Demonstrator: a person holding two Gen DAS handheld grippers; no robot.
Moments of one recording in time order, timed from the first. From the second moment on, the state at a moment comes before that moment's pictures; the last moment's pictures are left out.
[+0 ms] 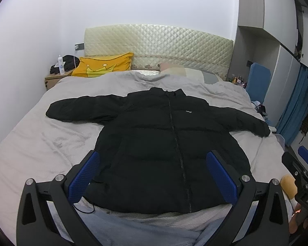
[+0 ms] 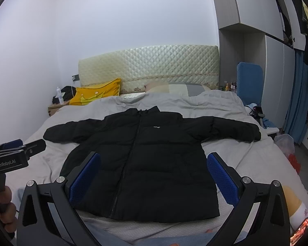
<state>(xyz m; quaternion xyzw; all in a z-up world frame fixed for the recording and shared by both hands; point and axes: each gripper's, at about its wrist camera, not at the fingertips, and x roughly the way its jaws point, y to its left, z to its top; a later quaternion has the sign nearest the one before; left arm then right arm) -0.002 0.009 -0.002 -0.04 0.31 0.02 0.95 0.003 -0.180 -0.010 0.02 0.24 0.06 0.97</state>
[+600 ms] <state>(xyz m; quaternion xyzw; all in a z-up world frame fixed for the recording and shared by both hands) 0.000 0.015 -0.004 -0.06 0.32 0.01 0.95 0.010 -0.178 -0.012 0.02 0.25 0.06 0.97</state>
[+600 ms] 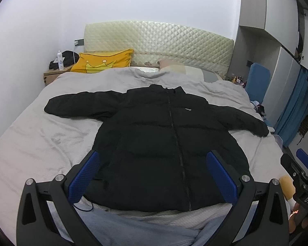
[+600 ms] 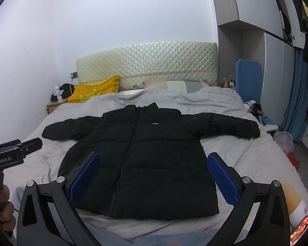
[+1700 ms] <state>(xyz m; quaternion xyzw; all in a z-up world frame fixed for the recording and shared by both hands) 0.002 0.025 -0.006 -0.06 0.33 0.01 0.94 0.009 -0.174 -0.020 0.01 0.26 0.08 0.96</state>
